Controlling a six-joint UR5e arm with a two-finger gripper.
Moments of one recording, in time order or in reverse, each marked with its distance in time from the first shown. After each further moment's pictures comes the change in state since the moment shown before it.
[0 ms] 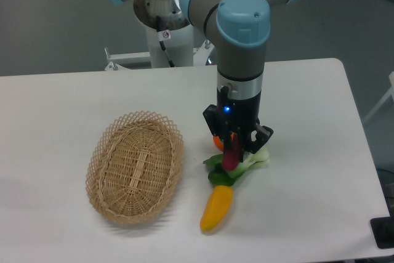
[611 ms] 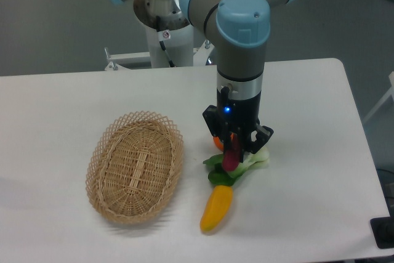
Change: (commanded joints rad) arm -0.003 0.000 -0.037 0.012 -0.002 -0.095
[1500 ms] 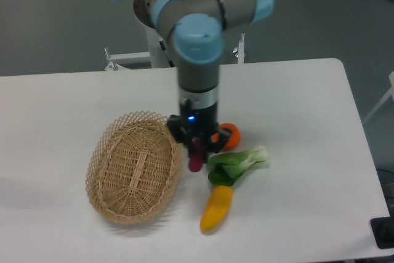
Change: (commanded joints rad) arm -0.239 -0.001 -0.215 0.207 0.119 -0.388
